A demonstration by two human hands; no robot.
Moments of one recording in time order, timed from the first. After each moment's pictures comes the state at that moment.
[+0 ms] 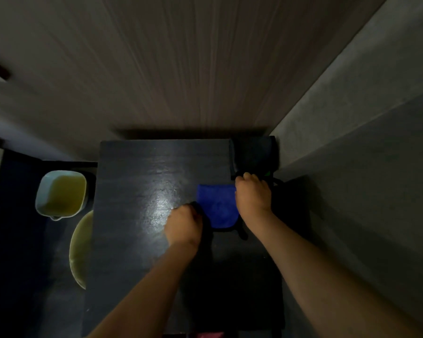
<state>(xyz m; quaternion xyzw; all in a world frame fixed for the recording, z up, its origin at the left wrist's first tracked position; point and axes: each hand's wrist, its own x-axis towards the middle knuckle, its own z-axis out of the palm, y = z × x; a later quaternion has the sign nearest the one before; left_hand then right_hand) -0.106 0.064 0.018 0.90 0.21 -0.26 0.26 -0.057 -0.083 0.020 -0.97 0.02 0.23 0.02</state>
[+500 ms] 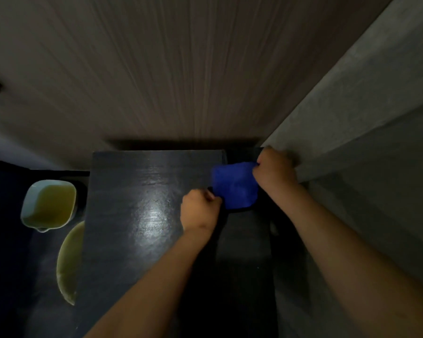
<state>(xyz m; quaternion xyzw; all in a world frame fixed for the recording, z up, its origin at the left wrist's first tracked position) -0.058 0.024 0.051 0.87 0.20 -0.22 0.40 0.008 -0.120 0.093 -0.95 0.18 0.23 0.11</state>
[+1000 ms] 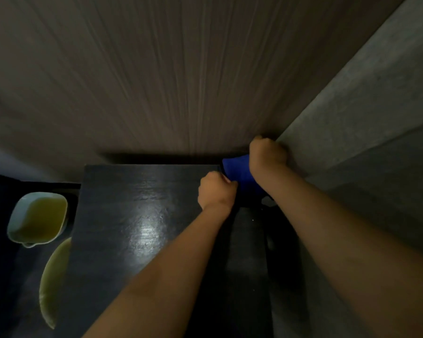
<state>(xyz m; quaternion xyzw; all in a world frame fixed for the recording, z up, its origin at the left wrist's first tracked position) 0.010 -0.028 0.044 0.85 0.21 -0.22 0.43 0.065 -0.121 0.092 -0.97 0.12 0.19 -0.05</state>
